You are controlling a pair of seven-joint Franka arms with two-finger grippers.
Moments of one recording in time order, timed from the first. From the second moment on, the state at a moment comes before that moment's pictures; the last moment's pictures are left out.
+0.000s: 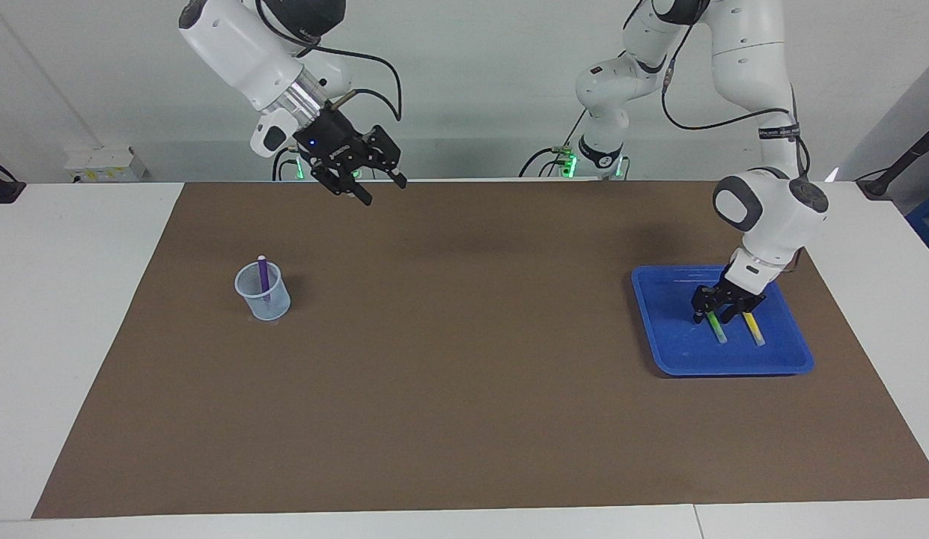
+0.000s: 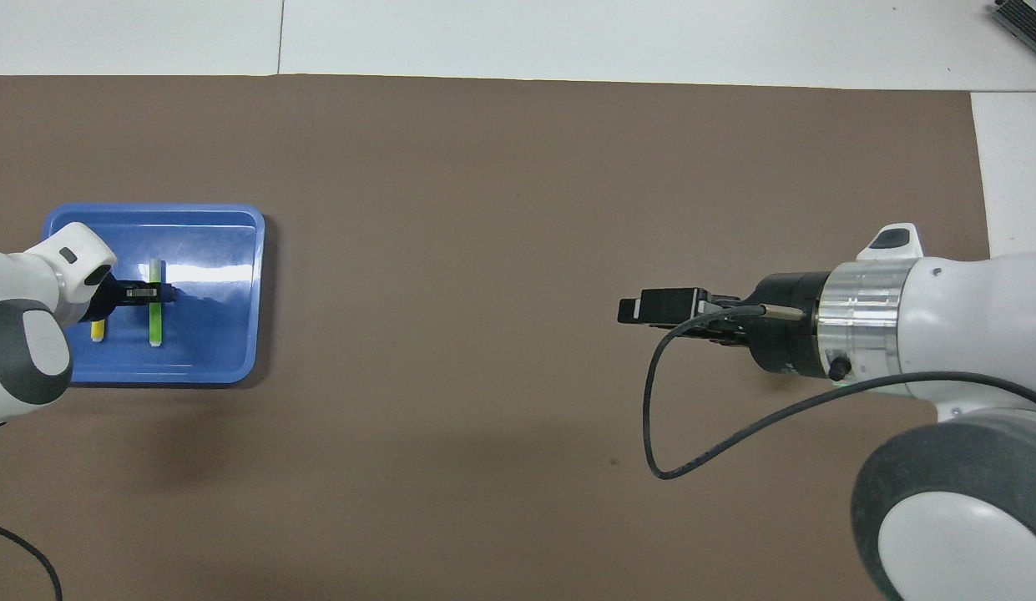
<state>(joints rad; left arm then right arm) 0.33 0.25 -0.17 -2.16 -0.14 2.55 0.34 0.17 -0.21 0.12 -1.99 0.65 2.05 0.26</state>
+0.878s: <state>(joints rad) 0.31 0.24 -0.18 -2.04 -0.14 2.31 0.20 0.37 -0.19 0.12 -2.00 0.68 2.29 0.59</state>
